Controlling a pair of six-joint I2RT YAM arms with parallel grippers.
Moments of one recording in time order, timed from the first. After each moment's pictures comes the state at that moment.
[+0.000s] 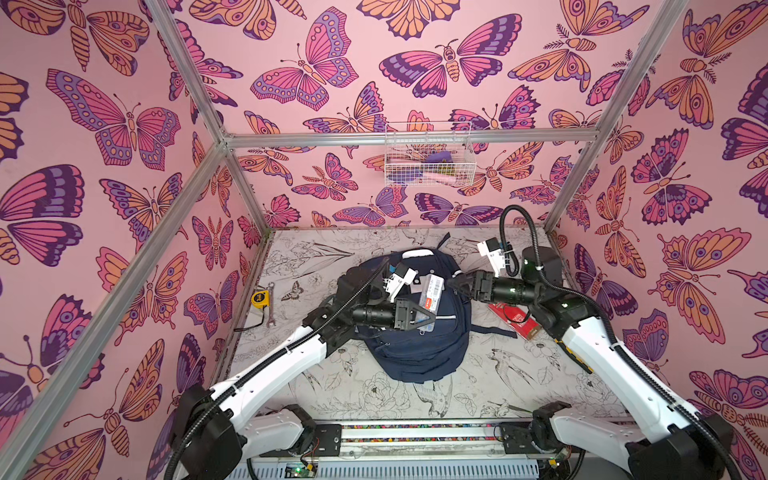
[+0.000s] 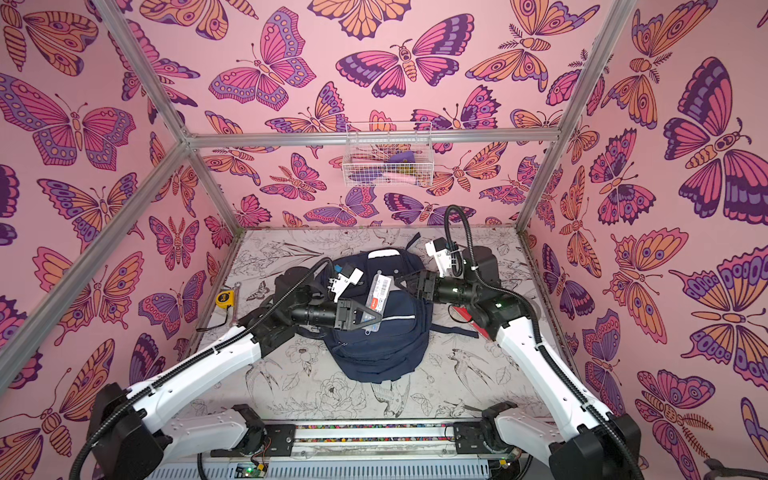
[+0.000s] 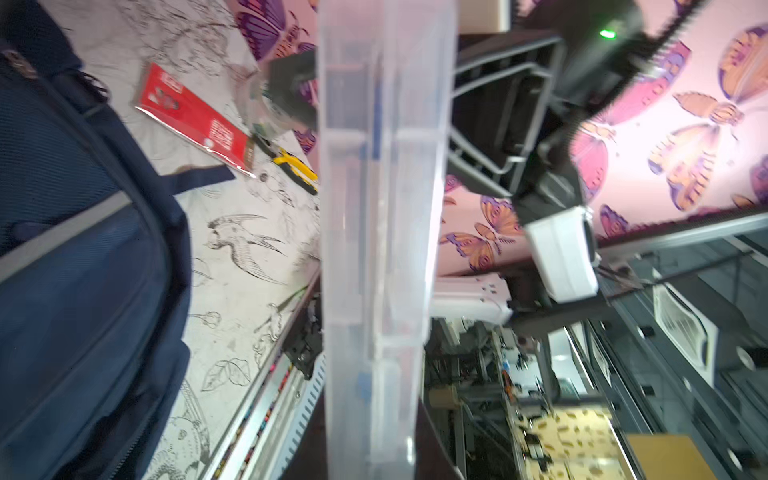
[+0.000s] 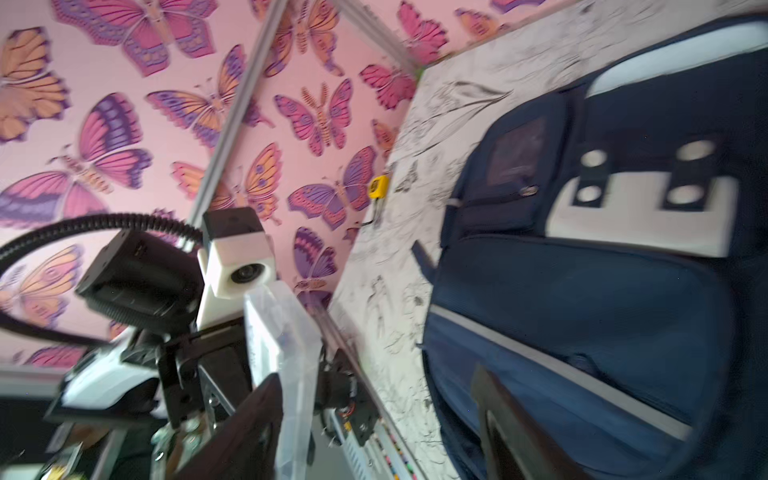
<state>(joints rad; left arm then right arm) -0.67 1.18 0.92 -0.06 0.93 -0.83 0.34 1.11 0.95 -0.23 -0.88 0.69</state>
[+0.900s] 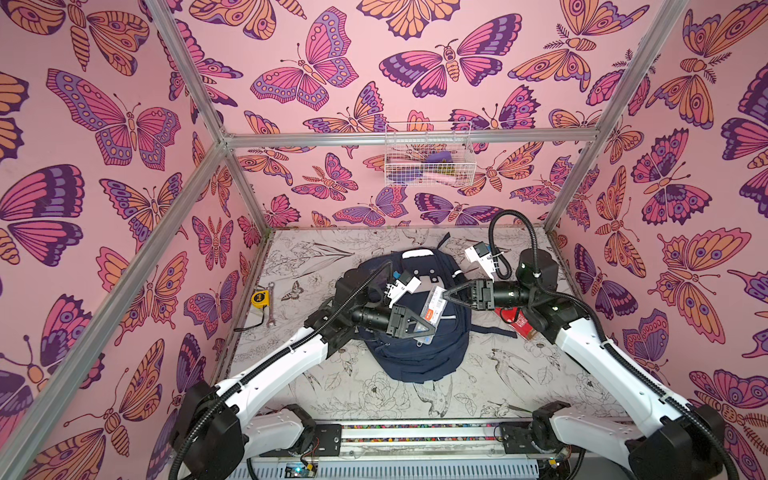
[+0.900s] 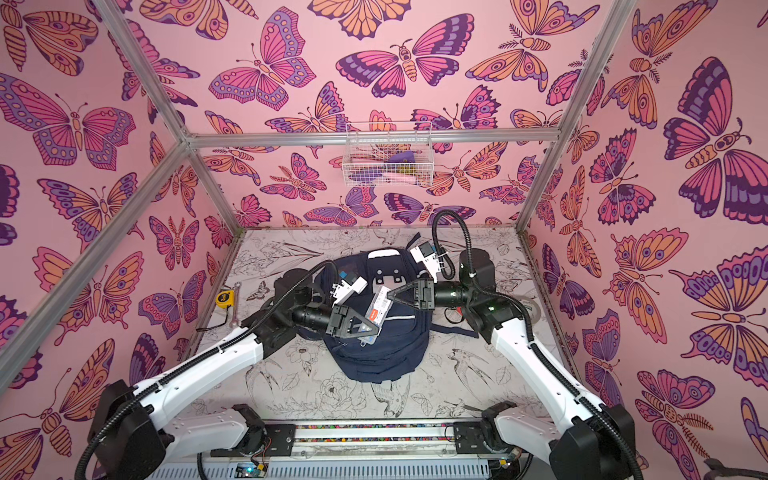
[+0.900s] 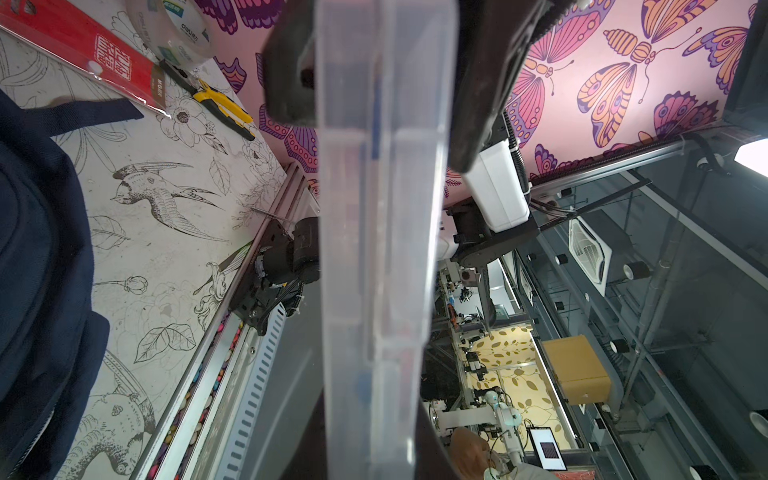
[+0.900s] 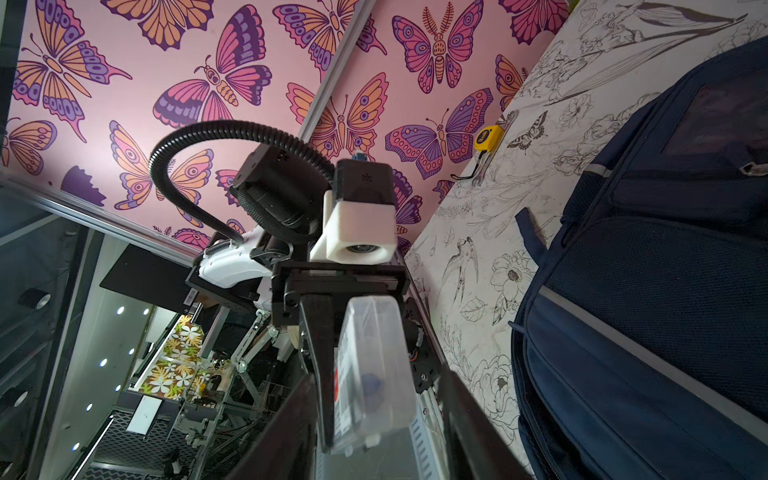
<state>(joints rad) -0.65 1.21 0.86 0.06 1.14 -0.90 0.37 1.13 0.93 -0.07 -1.12 0.73</state>
